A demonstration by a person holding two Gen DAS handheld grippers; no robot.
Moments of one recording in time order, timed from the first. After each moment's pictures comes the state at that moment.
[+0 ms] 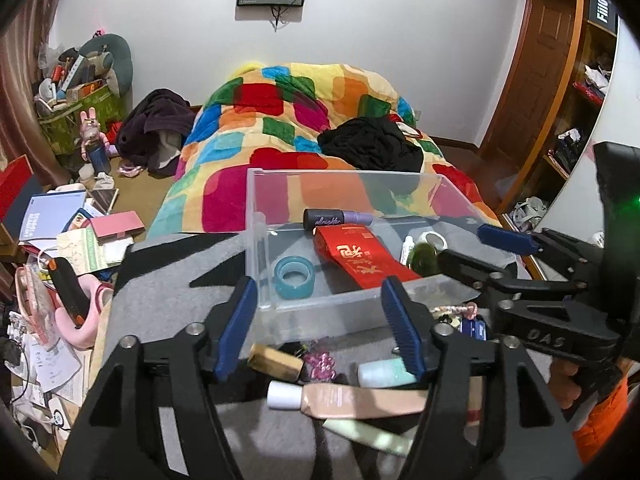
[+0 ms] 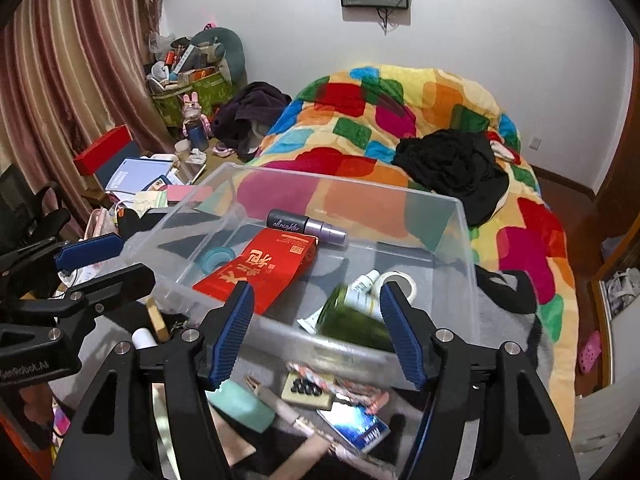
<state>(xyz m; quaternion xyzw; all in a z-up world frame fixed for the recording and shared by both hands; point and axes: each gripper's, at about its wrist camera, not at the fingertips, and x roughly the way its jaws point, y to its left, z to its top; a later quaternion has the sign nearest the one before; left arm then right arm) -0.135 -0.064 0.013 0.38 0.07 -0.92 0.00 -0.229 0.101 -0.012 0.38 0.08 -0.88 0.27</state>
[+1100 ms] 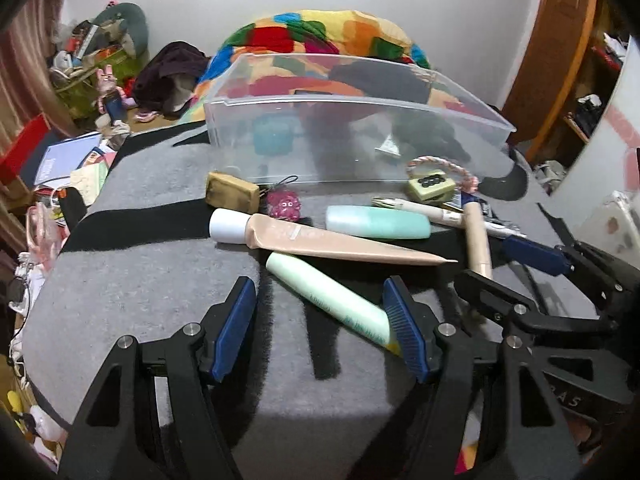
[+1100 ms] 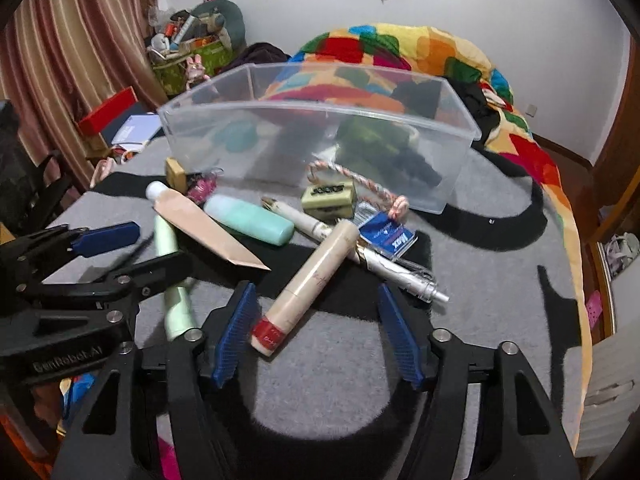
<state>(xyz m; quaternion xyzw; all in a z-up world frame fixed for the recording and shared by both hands) -0.073 -0.006 -0.062 0.45 0.06 -0.89 0.05 -0.144 0.138 -0.079 0.43 0.08 -0.86 0.26</state>
